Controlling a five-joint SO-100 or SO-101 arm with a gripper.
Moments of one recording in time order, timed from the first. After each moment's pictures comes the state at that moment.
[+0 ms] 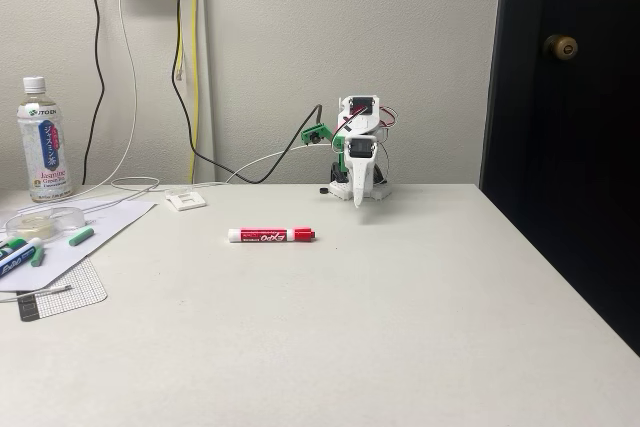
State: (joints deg) arm 1.4 188.3 173.8 64.2 0.9
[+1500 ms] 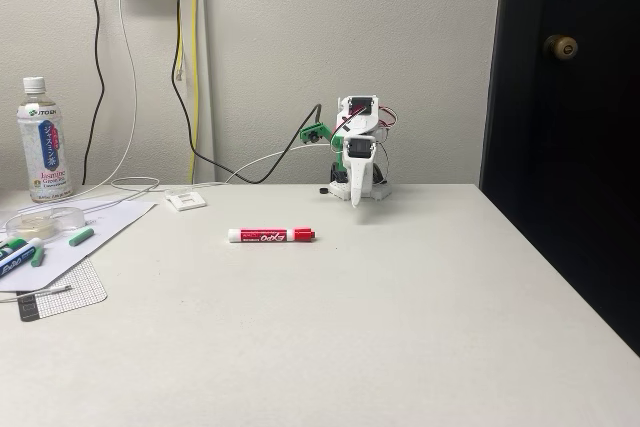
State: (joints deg) arm 2.7 188.3 173.8 64.2 -1.5
